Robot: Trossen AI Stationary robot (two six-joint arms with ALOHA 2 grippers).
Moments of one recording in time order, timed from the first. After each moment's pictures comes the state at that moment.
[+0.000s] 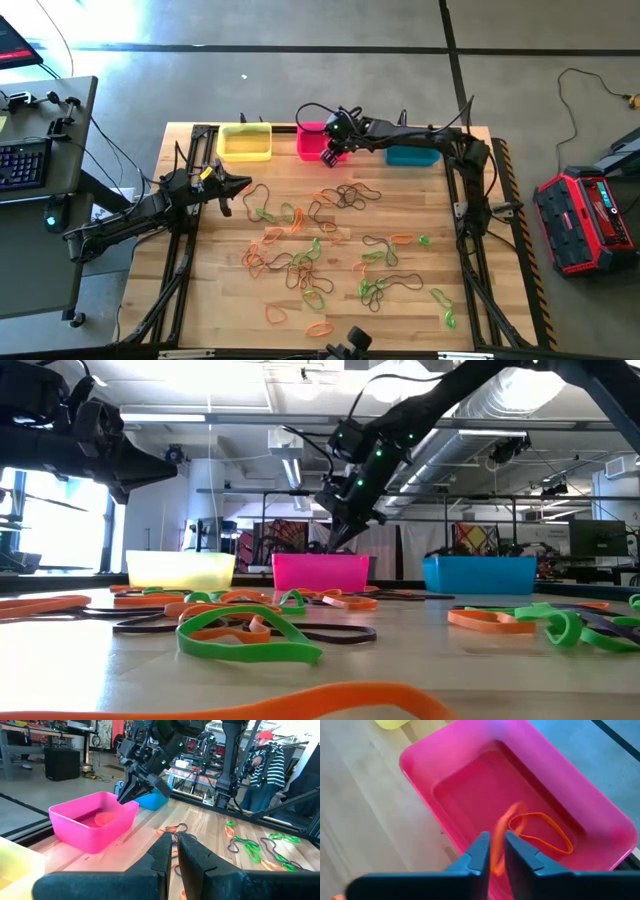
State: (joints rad) left arm 0.46 0.08 0.01 0.03 0.13 -0.18; right arm -0.48 2.00 1.48 -0.38 0.10 0.10
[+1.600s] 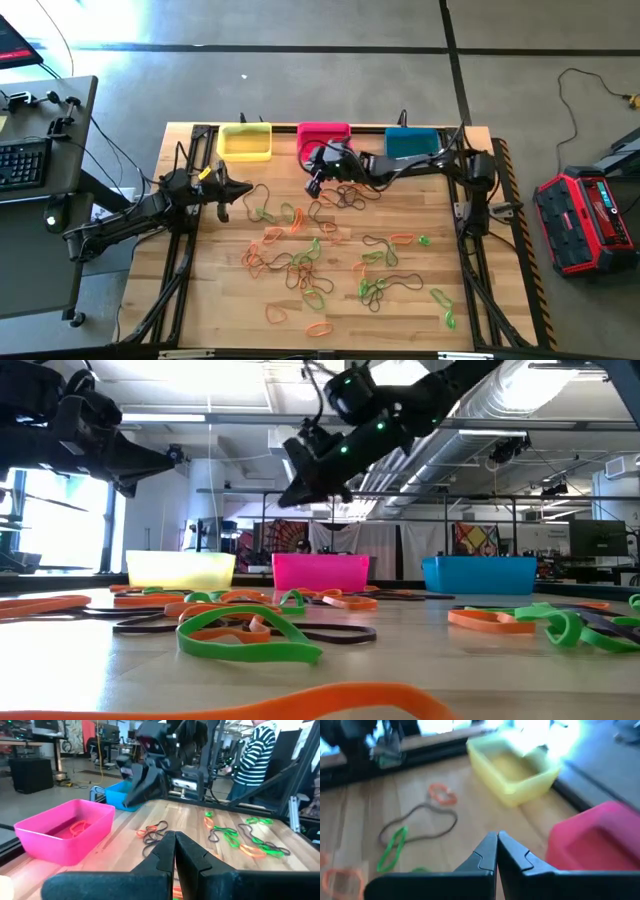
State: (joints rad) left arm 0.46 0.09 0.01 0.05 0.27 -0.10; right arm -0.23 1.89 1.24 0.20 0.16 0.10
